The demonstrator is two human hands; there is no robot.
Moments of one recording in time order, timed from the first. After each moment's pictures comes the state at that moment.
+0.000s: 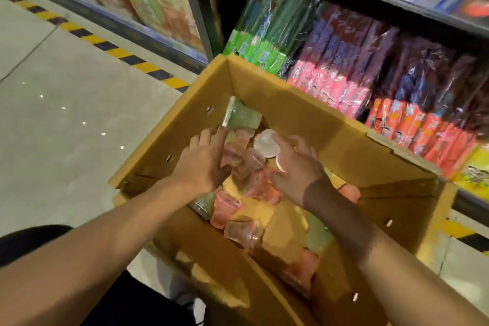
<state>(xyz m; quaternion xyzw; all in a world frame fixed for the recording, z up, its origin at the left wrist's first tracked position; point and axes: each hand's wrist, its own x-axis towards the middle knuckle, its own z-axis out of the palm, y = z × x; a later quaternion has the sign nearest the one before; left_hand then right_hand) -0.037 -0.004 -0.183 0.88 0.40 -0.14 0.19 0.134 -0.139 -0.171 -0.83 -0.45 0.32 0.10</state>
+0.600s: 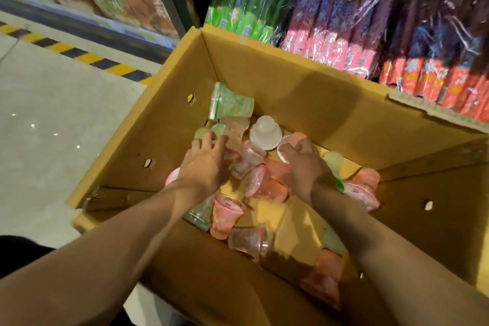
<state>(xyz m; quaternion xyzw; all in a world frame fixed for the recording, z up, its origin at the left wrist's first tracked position) -0.031 0.008 -0.292 0.92 0.34 -0.16 0.13 0.140 -0.151 -0.309 -0.87 -0.41 0.27 0.05</state>
